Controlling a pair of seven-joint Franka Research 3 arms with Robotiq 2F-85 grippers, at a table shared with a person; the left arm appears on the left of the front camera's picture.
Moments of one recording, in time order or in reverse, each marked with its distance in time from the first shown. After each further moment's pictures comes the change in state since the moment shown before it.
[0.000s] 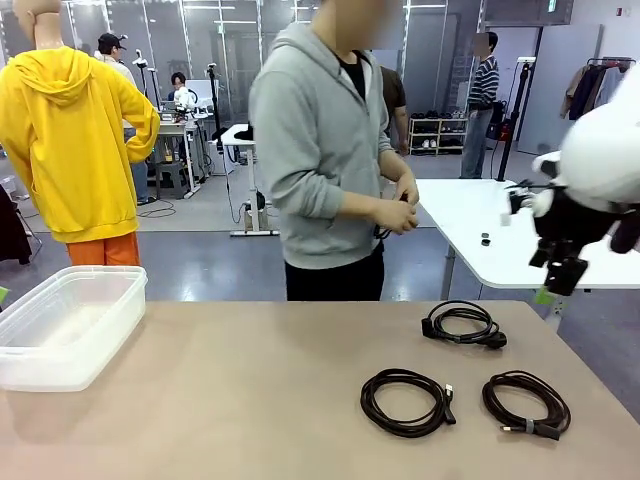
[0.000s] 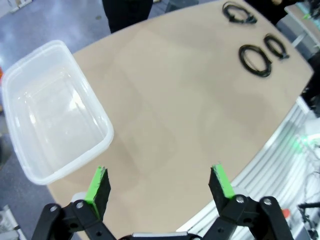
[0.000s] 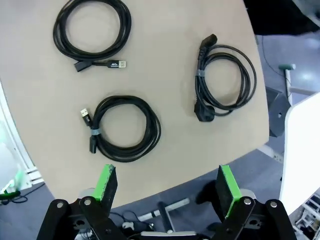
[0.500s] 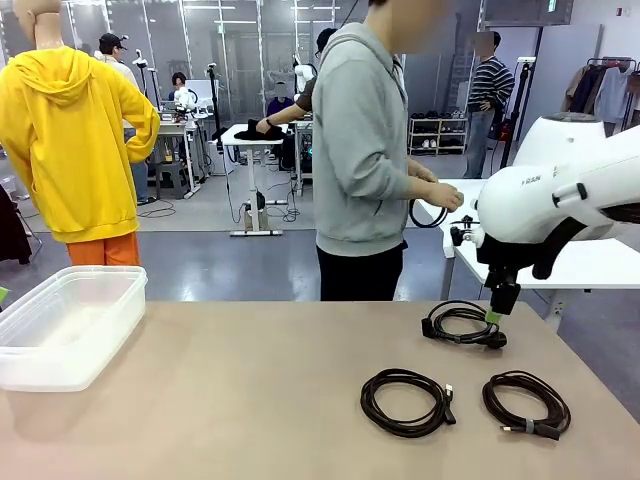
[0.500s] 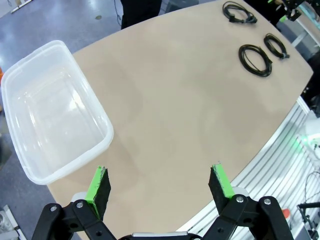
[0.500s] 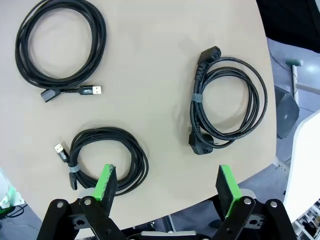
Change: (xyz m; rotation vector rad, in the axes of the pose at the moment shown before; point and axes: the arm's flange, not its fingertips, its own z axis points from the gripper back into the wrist) left arm 0.000 0.000 0.000 0.000 0.000 0.000; right arm 0.045 -0.024 -0.082 0.012 0.059 -0.020
